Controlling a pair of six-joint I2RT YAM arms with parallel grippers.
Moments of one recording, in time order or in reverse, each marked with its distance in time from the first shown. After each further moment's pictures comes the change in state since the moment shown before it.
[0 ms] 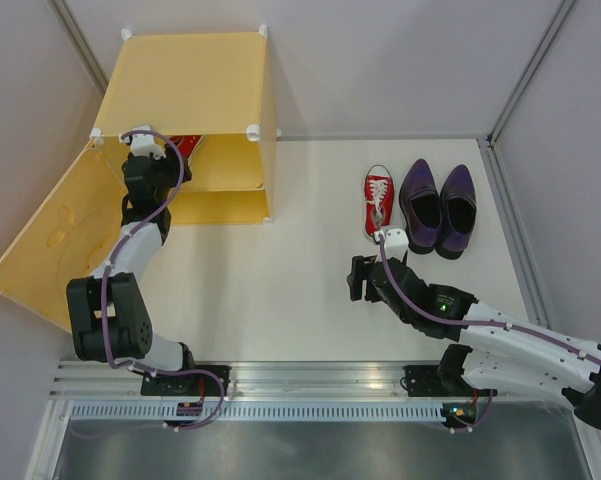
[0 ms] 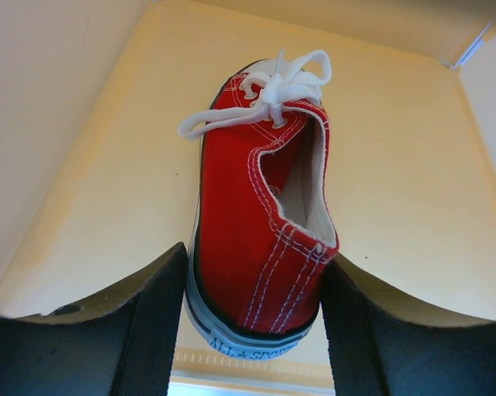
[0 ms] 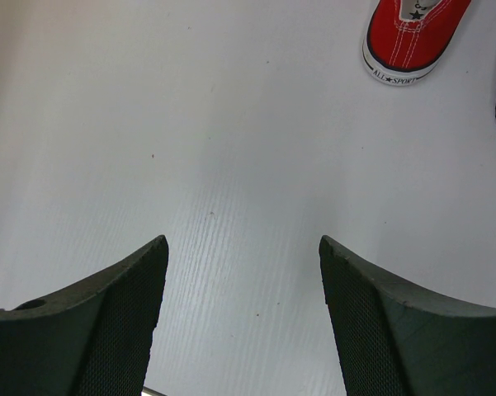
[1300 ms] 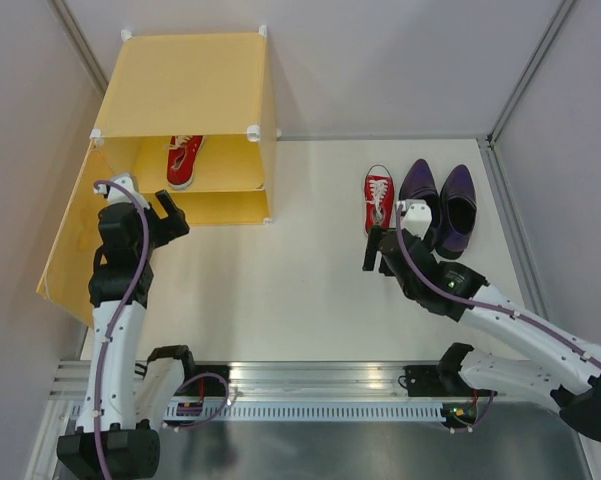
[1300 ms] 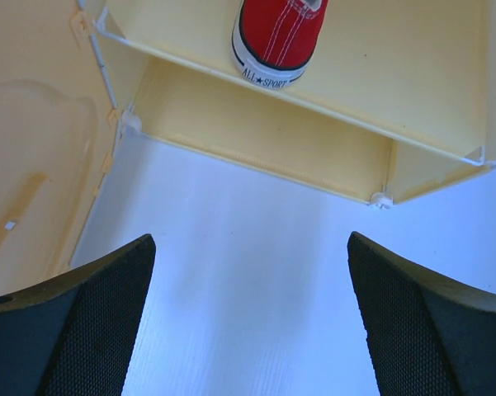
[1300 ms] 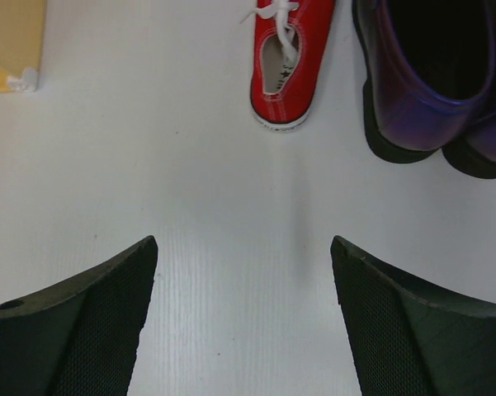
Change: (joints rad) left arm -0.006 -0.657 -0.072 -0.829 -0.071 -0.097; right arm -0.137 0.042 0.183 -0.173 0.100 0.020
